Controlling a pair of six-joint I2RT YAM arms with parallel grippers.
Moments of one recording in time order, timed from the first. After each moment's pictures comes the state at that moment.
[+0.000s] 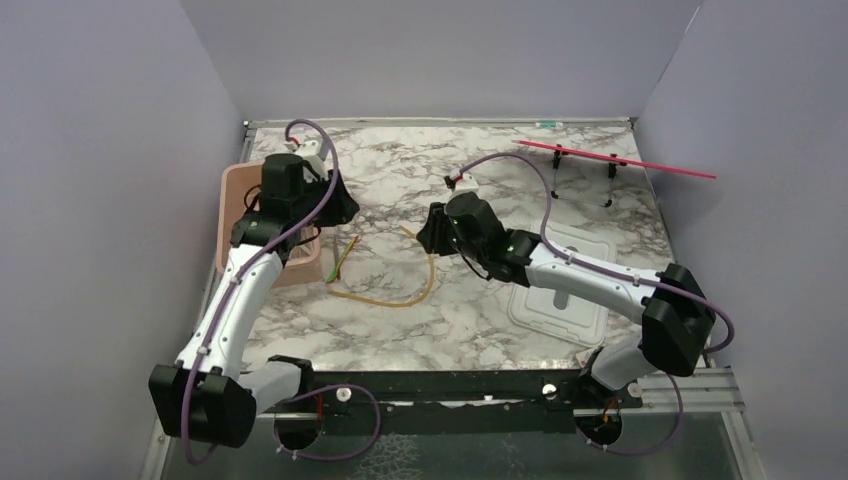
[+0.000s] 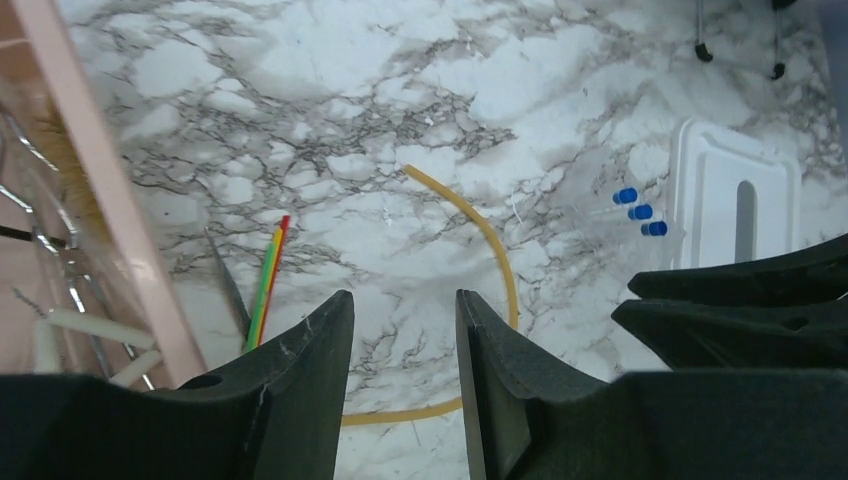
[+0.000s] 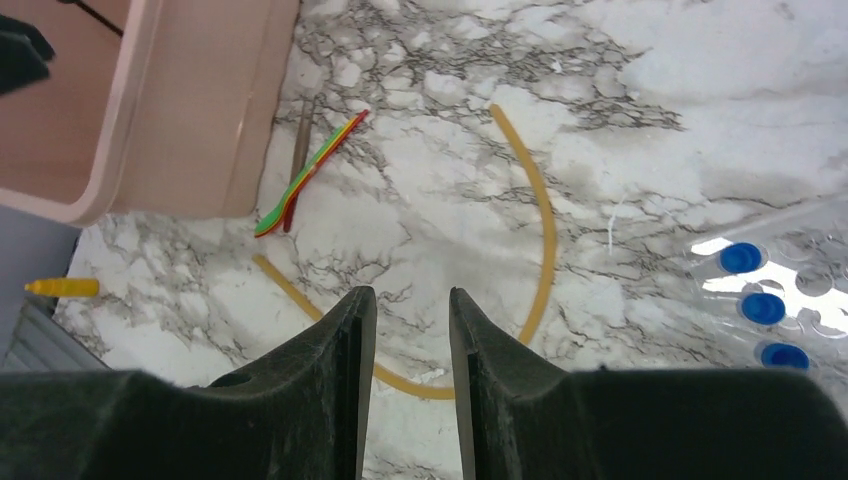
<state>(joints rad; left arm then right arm) -0.11 1.09 1.07 -0.51 0.27 -0.29 0.93 1.51 1.09 -0.08 0.22 0.56</state>
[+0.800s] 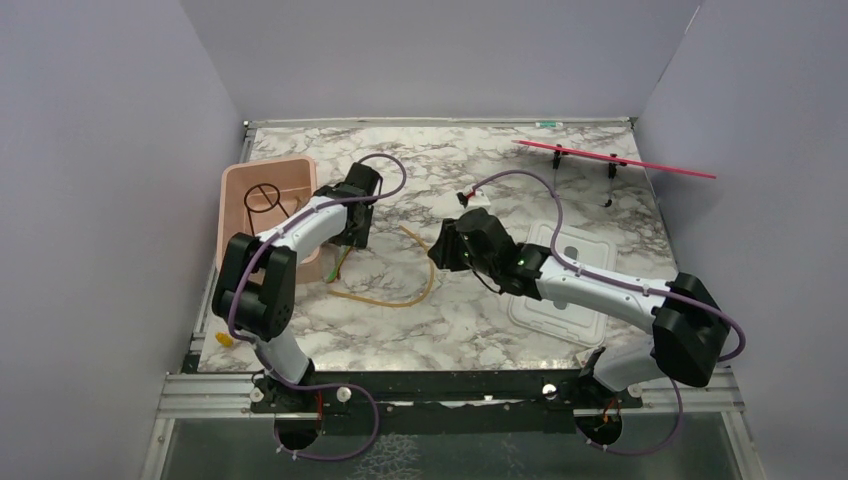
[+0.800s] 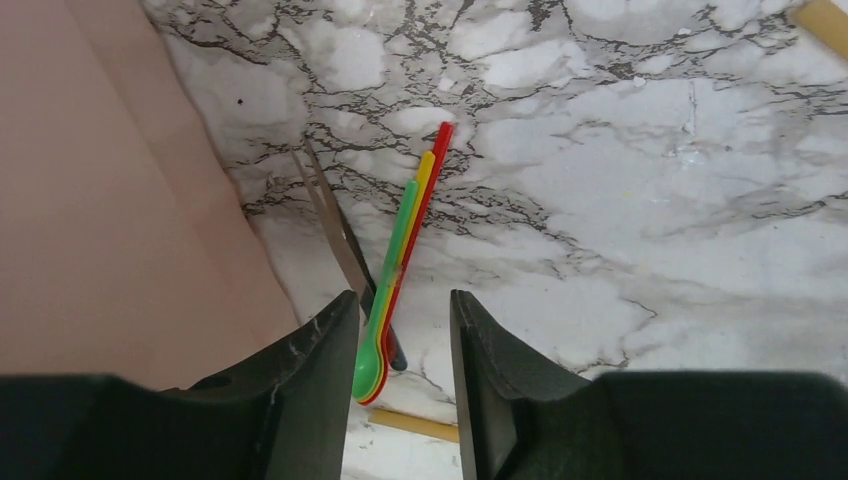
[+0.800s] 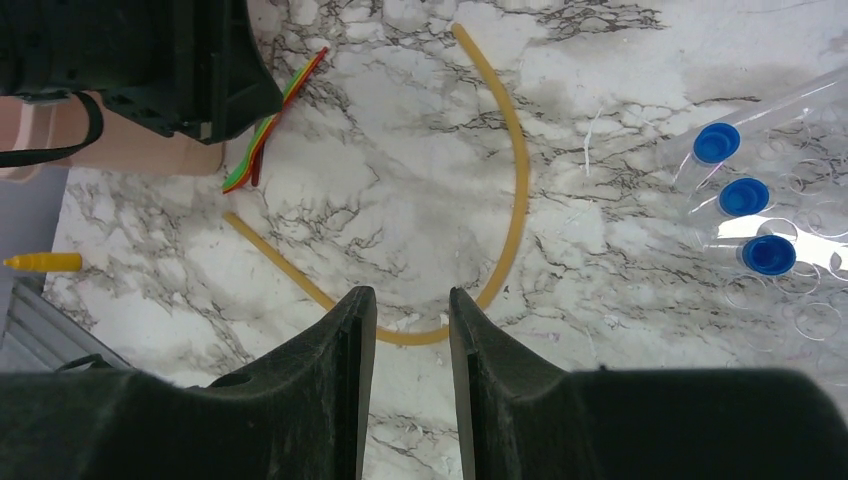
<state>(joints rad) -0.36 1.67 1.15 -0.67 -0.26 -0.17 0.92 1.43 0.93 -0.08 0.22 0.65</state>
